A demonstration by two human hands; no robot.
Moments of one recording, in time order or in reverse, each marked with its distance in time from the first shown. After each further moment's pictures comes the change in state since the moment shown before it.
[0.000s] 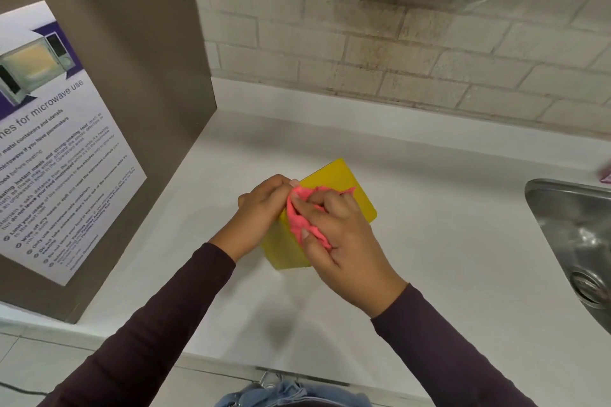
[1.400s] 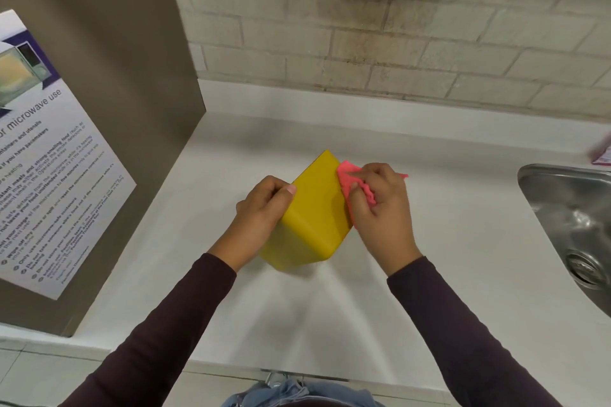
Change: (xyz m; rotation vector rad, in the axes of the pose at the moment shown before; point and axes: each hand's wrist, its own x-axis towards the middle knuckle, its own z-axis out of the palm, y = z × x) left_hand -0.002 -0.006 0.009 0.016 -0.032 0.060; right_hand 0.012 0.057 -0.019 0.052 0.387 0.318
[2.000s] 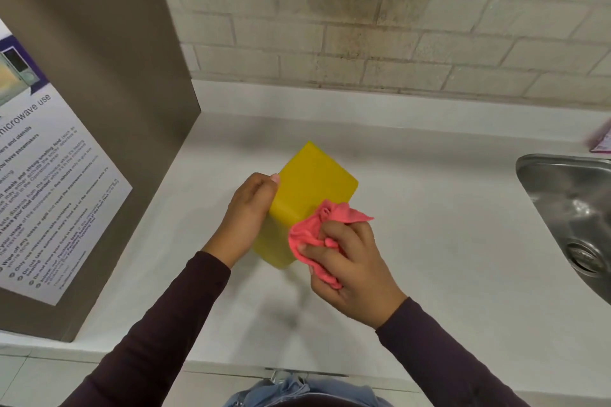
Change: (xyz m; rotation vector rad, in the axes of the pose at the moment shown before) left_hand 0.009 -0.003 -0.003 -0.086 0.078 -0.005; right_hand -0.065 0.013 0.012 -0.123 -0.131 -0.631
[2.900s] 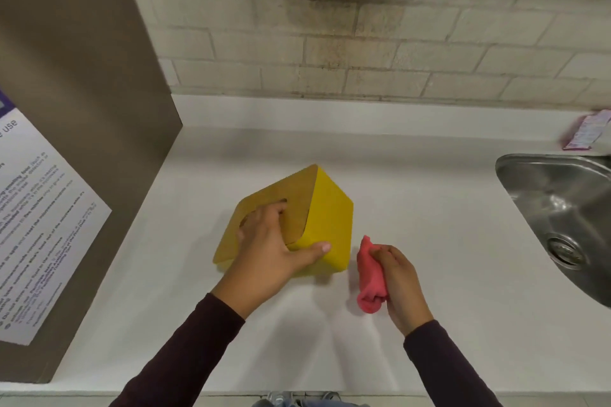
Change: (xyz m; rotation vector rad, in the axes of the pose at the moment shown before) left_hand -0.022 -0.005 0.034 0.466 -0.023 0.074; right_hand -0.048 0.048 -0.012 0.710 0.272 1.487
